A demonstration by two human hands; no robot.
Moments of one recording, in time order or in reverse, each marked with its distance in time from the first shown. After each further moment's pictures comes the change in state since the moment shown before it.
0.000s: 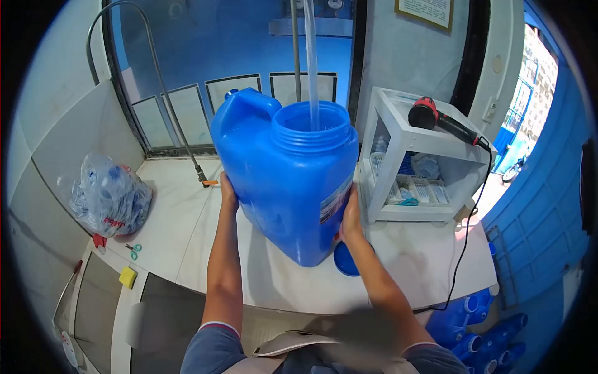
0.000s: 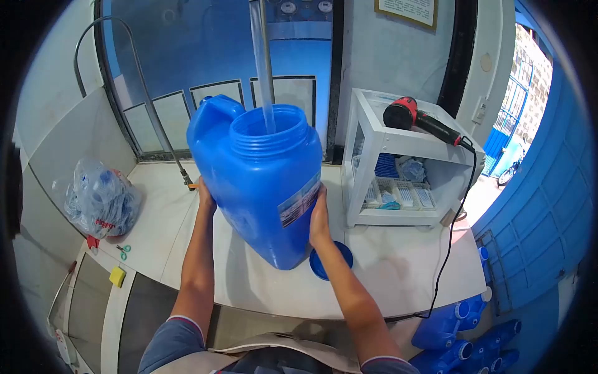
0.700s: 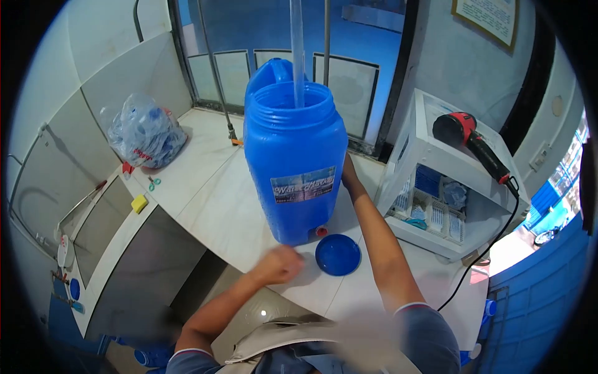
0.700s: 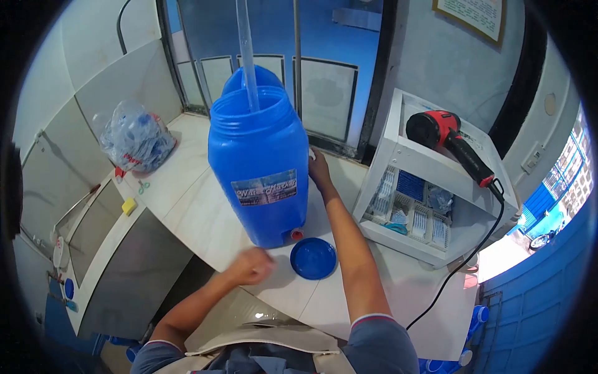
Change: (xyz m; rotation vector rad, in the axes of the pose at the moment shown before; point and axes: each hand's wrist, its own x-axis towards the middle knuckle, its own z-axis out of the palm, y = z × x) left_hand -0.315 -0.051 0.118 1.151 -0.592 0.614; right_hand 0.195 0.104 -0.048 -0.505 -0.490 -0.091
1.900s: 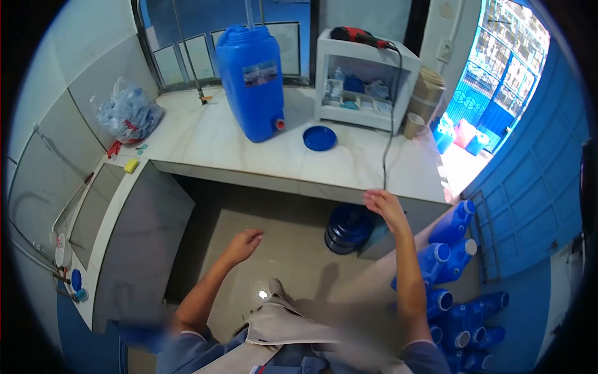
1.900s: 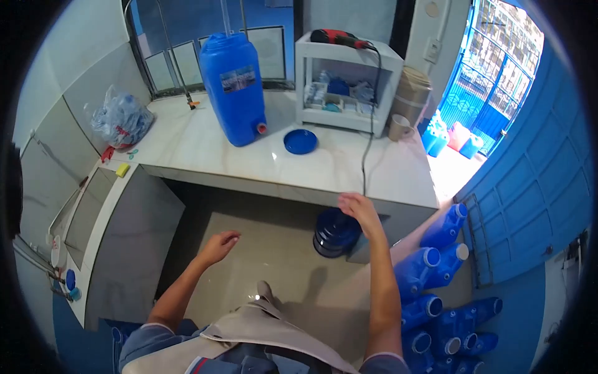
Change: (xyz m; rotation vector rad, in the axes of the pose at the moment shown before) left_hand -0.267 0.213 0.009 -0.144 -0.304 -0.540; right_hand -0.619 -0.199 -0.135 0.153 0.163 0.438
